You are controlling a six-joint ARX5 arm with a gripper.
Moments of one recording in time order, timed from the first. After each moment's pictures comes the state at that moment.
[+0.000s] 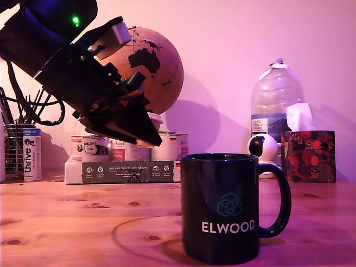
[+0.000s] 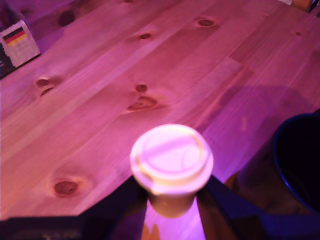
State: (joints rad) arm -0.62 1.47 0.76 0.06 0.26 0.08
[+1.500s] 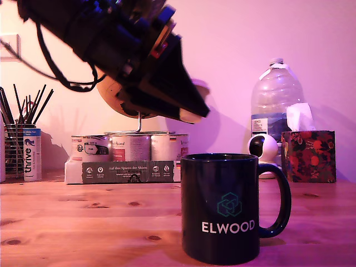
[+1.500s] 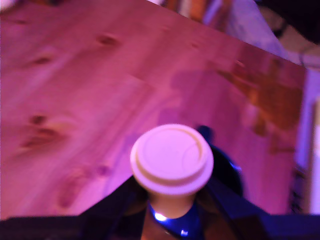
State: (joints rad) arm -0.78 1.47 0.92 -0.17 0.42 0.08
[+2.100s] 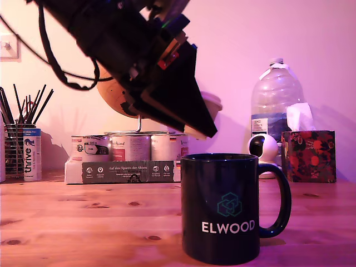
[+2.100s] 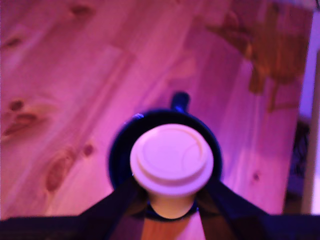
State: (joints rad) arm -0.89 1.48 0.94 -0.27 0.27 0.18
